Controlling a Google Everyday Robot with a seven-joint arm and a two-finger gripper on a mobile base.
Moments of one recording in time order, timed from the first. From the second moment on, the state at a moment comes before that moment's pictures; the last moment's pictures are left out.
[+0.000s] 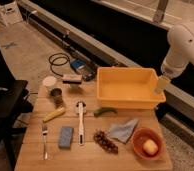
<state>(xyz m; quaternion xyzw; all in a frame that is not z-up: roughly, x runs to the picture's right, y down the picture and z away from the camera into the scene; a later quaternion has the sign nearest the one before) 0.328 -0.019 0.651 -0.25 0.14 0.36 0.89</state>
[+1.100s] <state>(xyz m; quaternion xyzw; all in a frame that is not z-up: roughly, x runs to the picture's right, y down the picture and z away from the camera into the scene) 0.127 -0.068 0.614 -0.19 0.03 0.20 0.96</state>
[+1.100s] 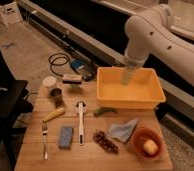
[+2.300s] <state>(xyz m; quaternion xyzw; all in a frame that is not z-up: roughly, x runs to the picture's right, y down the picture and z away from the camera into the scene) 0.036 -0.067 0.611 -0.19 -0.02 0.12 0.97</state>
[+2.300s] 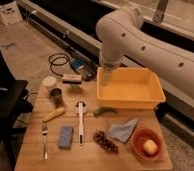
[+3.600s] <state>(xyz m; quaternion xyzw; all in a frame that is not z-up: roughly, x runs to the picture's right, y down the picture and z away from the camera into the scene) -0.131 0.047 0.676 -0.28 -0.07 0.08 0.95</state>
